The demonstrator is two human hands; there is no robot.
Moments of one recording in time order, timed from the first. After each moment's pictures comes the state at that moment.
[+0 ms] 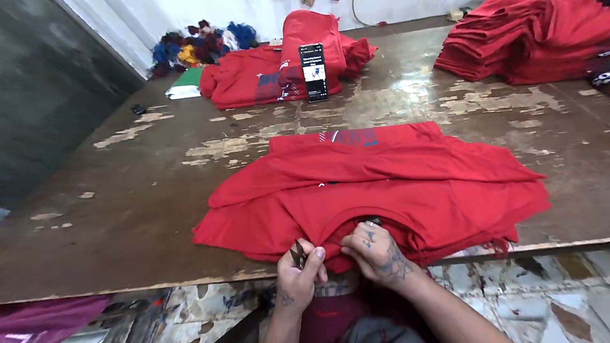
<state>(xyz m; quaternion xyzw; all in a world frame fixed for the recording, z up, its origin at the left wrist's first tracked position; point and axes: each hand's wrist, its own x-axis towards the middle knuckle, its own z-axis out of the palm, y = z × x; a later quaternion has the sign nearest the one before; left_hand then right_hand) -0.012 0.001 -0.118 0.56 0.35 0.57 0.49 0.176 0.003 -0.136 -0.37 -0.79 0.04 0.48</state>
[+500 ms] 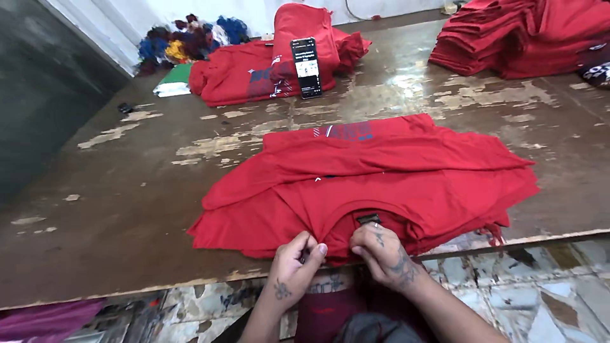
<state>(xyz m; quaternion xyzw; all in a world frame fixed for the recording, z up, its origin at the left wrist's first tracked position) -0.027 0.017 -0.100 0.74 0.40 0.38 0.38 0.192 -0.011 -0.136 -0.36 -0.77 0.09 0.51</state>
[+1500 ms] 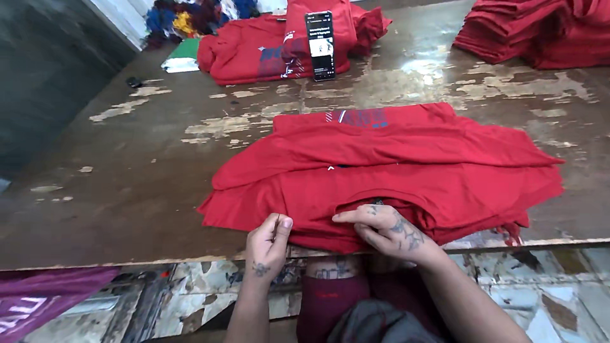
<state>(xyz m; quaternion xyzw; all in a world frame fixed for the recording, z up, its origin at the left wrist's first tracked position) -0.070 0.033 -0.109 0.72 0.49 0.44 0.24 0.199 0.018 -0.114 -0.32 -0.81 0.24 0.42</state>
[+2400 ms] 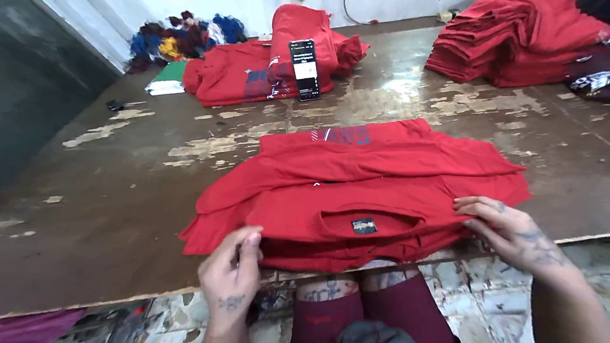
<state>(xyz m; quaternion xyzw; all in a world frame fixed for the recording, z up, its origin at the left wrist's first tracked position) -0.065 0.035 -0.073 0.72 0.42 0.53 0.14 0.391 -0.065 -0.098 -0.57 -0.76 -0.01 0.32</state>
